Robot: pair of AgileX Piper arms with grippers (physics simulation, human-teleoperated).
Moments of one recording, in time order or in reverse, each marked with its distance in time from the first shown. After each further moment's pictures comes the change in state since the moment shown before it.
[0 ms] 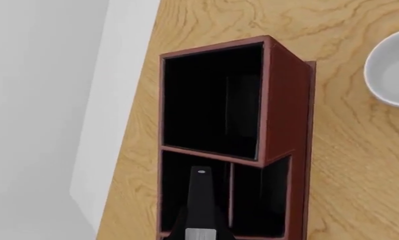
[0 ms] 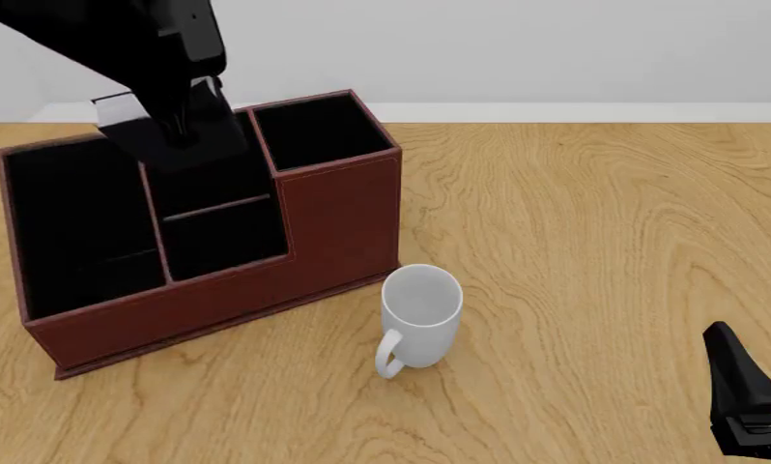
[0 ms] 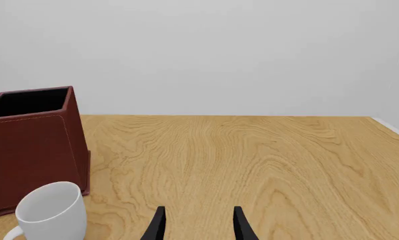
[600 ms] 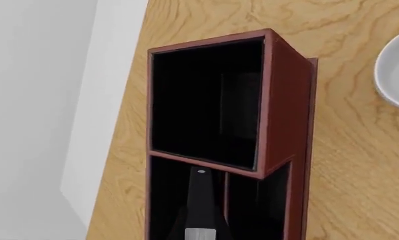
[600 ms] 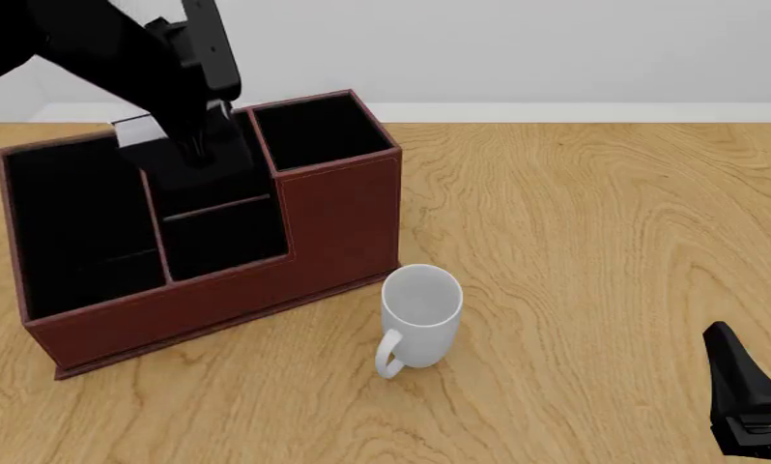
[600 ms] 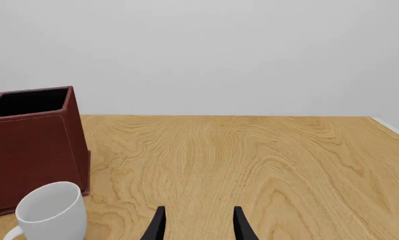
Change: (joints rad) left arm 0.010 0.042 0.063 -0.077 -0.006; right arm 0.000 0.000 0.000 0.000 0.000
